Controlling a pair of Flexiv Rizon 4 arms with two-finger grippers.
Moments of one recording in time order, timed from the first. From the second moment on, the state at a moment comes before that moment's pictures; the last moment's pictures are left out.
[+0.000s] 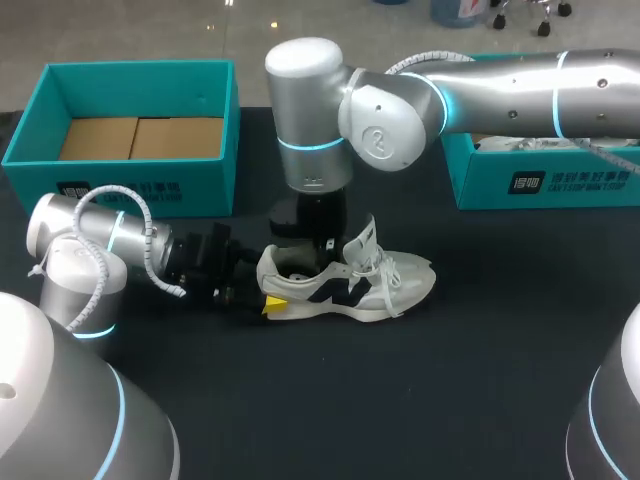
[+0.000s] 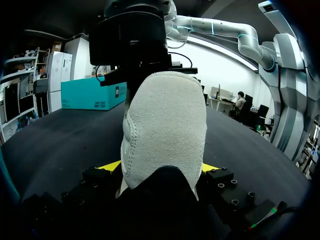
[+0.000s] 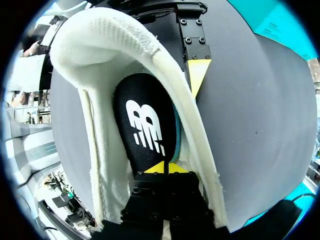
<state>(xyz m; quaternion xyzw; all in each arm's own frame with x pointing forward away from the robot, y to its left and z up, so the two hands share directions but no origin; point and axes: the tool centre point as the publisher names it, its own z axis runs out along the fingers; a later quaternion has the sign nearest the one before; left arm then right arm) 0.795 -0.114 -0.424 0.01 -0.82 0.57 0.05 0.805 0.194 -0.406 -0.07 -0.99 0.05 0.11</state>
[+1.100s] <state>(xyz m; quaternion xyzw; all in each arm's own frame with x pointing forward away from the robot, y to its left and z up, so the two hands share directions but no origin) 0.796 -0.114 -0.424 0.01 -0.82 0.57 0.05 0.813 0.198 -0.379 -0.07 -0.99 -0.04 0.10</state>
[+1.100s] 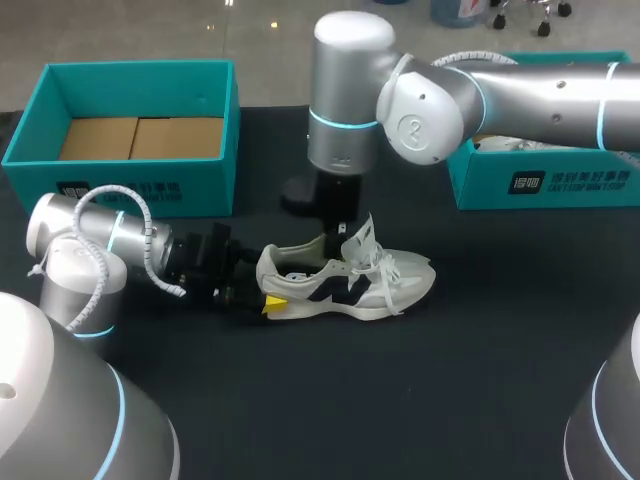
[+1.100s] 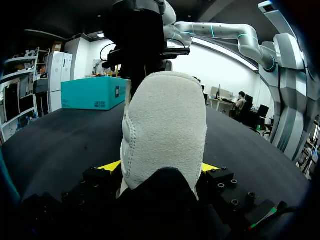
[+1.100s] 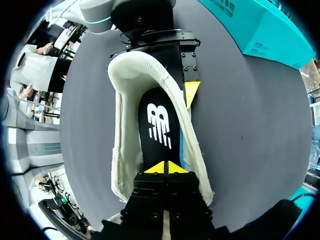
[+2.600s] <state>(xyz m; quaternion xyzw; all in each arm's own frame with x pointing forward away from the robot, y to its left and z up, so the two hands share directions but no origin) 0.794 -0.113 -0.425 0.01 -0.82 0.57 0.06 0.801 0.209 -0.413 -0.09 -0.99 -0.01 0.11</state>
